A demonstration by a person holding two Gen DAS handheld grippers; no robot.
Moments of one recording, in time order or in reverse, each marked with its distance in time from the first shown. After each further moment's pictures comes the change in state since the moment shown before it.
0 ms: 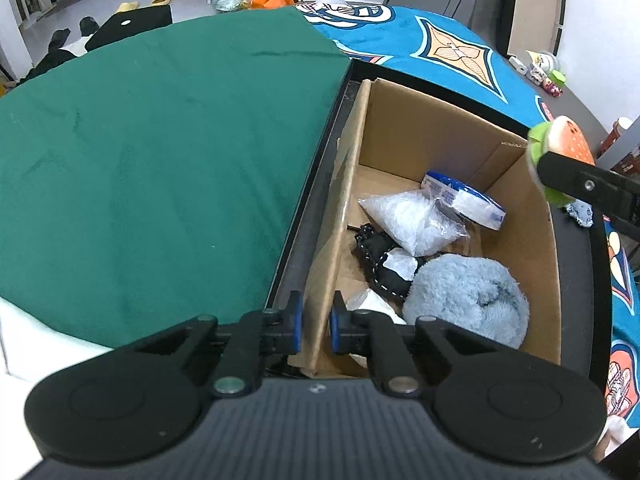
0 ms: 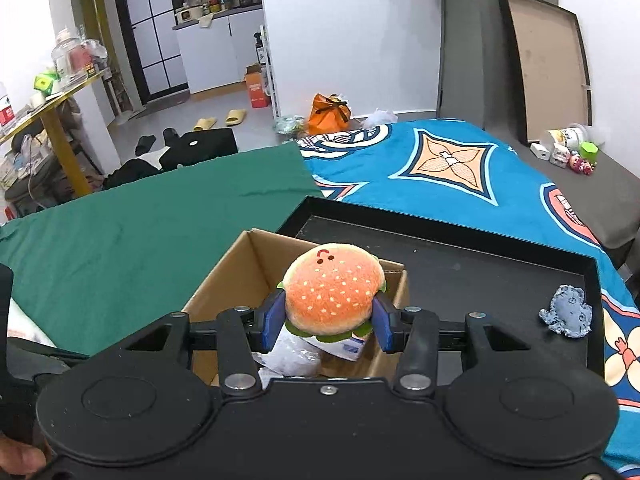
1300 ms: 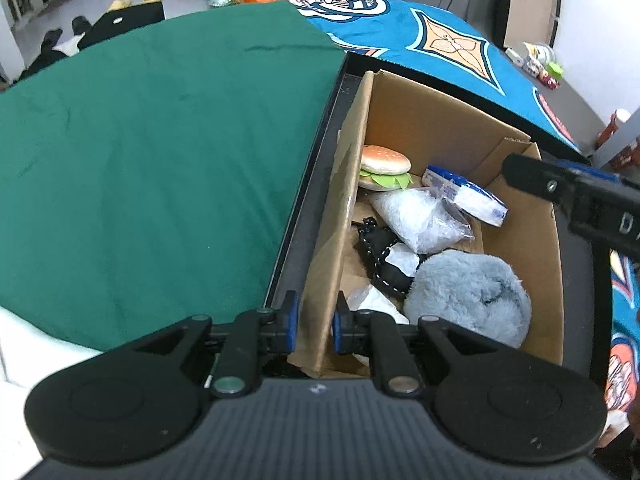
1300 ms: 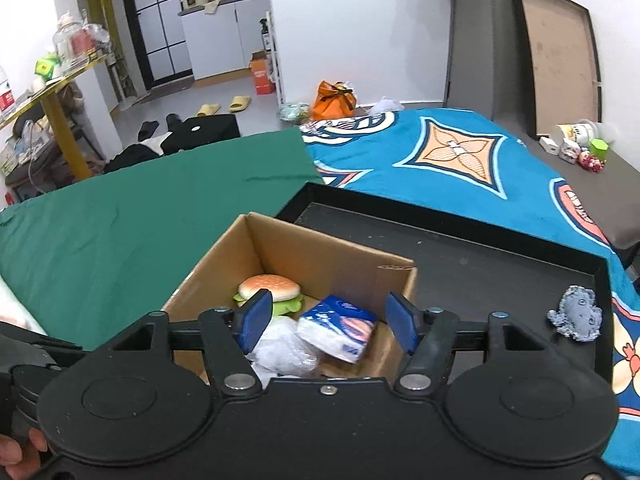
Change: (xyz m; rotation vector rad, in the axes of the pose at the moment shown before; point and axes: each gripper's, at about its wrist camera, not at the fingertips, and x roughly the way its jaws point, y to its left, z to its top) left arm 0.006 0.000 0.004 0.028 0.022 0.002; right arm 0.014 -0.006 -0.005 -0.018 0.028 0.005
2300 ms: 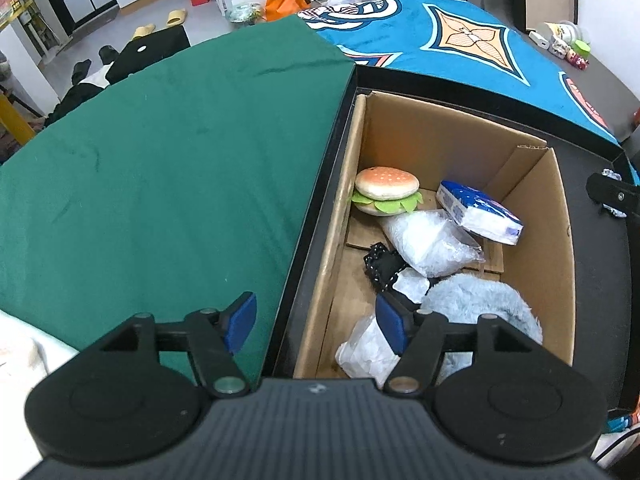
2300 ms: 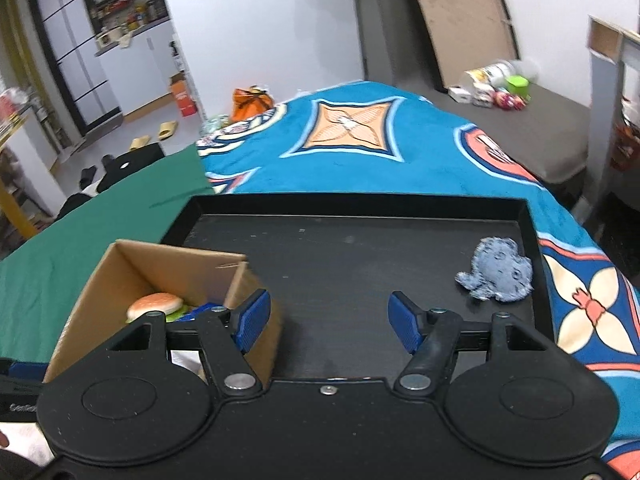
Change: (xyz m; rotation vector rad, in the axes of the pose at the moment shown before) left arm -0.004 -0.039 0.020 0.061 -0.001 0.187; right arm 0.011 -0.104 -0.016 0.240 0.012 -0.110
